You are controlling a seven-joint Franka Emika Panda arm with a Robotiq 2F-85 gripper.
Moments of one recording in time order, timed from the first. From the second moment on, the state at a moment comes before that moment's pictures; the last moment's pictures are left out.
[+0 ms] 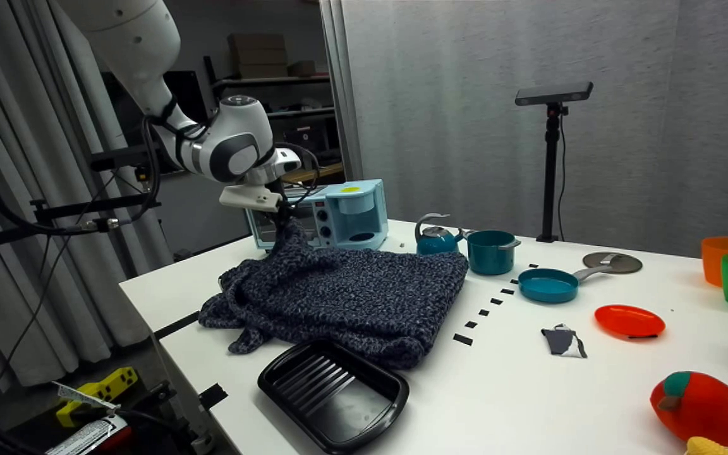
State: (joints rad) arm 0.03 0.46 0.48 -2.09 0.20 2.94 -0.26
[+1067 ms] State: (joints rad) arm -0.30 0.63 0.86 -2.06 0.24 3.03 -0.32
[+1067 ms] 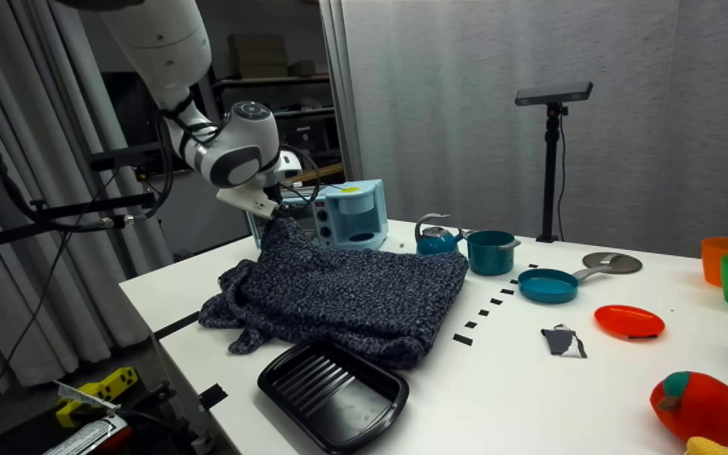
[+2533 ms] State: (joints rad) arm -0.32 0.55 0.91 -2.10 0.05 2.99 -0.25
